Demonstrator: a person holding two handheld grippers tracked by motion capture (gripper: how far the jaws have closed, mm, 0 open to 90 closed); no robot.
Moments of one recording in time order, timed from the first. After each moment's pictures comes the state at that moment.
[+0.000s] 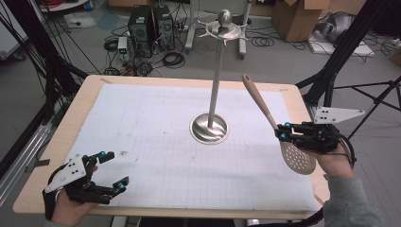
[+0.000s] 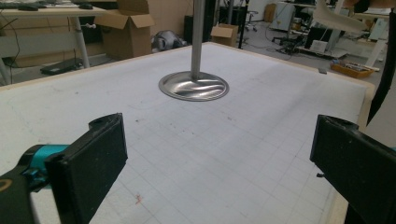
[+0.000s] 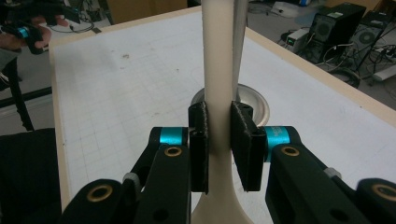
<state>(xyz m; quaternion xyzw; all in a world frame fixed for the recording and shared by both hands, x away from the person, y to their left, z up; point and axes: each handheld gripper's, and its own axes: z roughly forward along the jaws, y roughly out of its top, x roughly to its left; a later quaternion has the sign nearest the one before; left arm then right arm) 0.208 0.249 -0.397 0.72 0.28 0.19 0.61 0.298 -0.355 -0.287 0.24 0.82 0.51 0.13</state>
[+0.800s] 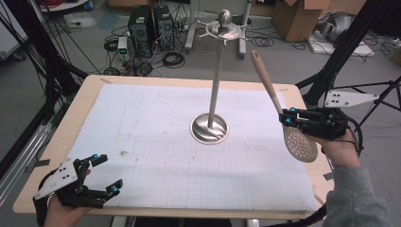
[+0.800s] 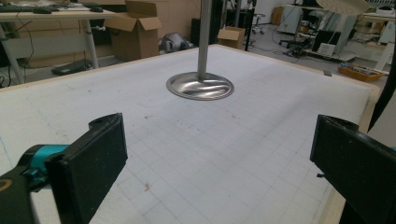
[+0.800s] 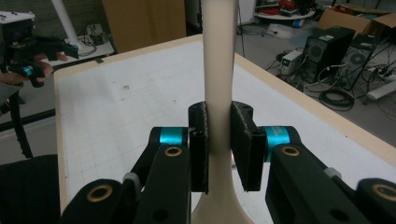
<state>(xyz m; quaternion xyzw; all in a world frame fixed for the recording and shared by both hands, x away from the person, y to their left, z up) 0.195 0.261 -0.395 0.71 0.29 0.21 0.61 0.309 -0.358 -0.251 0.24 0.79 0.54 0.14</state>
